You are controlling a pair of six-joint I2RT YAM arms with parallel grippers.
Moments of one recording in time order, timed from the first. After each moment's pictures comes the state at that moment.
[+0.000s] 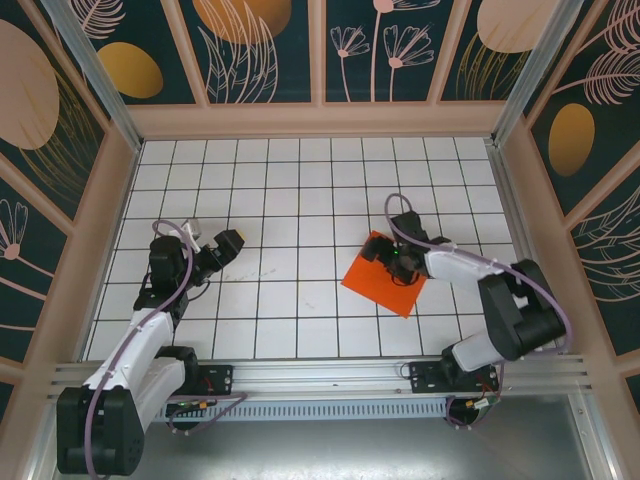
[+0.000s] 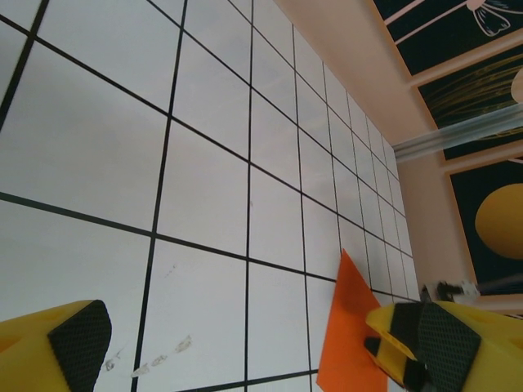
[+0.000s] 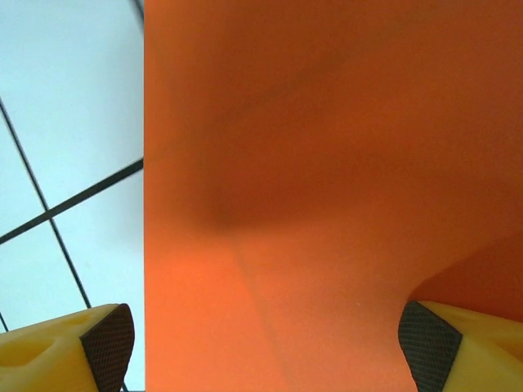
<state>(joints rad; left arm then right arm) -0.05 0.88 0.33 0.09 0.52 -0.82 0.45 1.51 0.72 -0.28 -0.15 0.86</state>
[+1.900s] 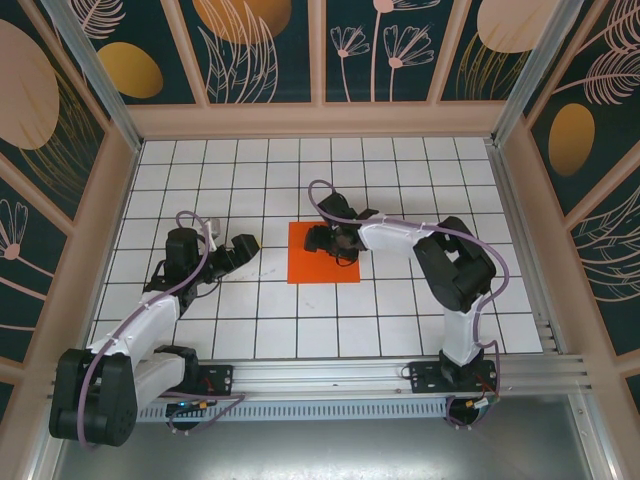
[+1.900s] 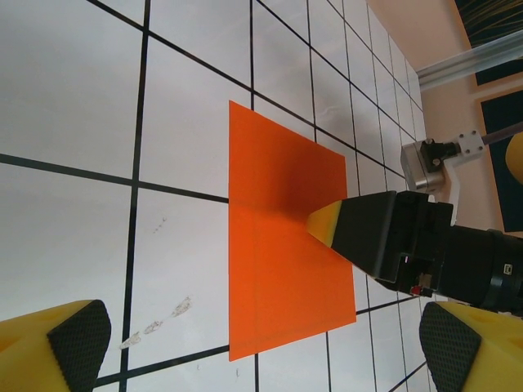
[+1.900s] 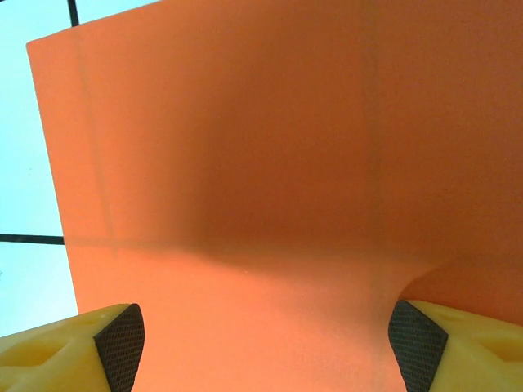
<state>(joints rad) -0.14 1.06 0.40 0.06 0.55 -0.74 0.73 1.92 1.21 -0.39 -0.07 0.83</state>
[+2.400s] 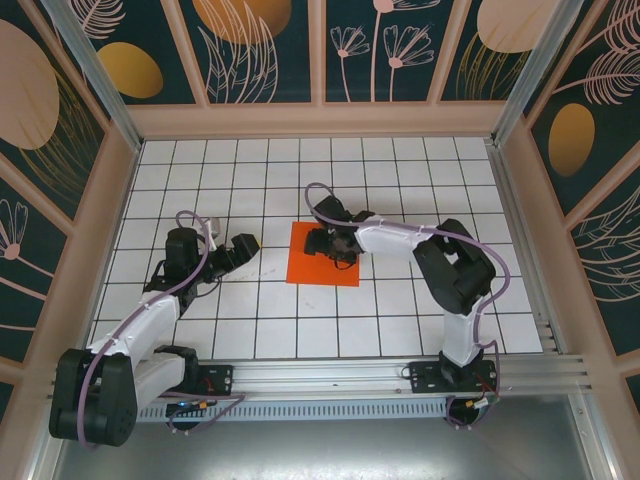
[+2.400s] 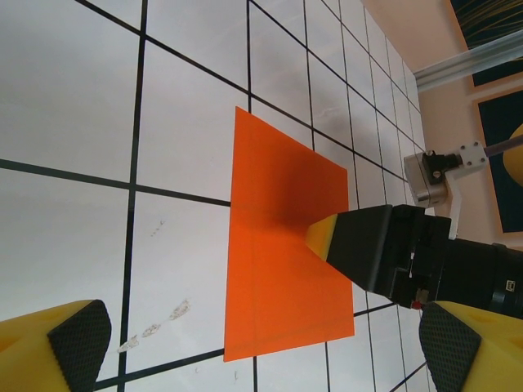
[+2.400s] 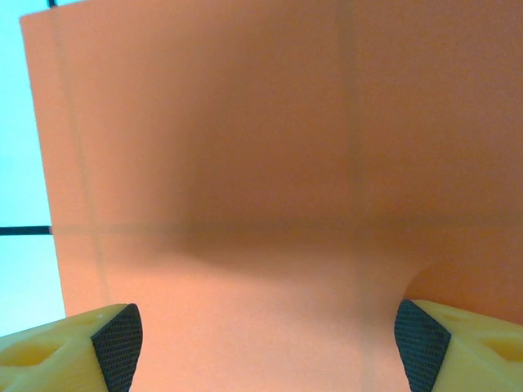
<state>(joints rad) -0.14 1.06 0.40 0.07 0.55 -0.74 0.77 1.91 1.24 -0.48 0.01 0.85</state>
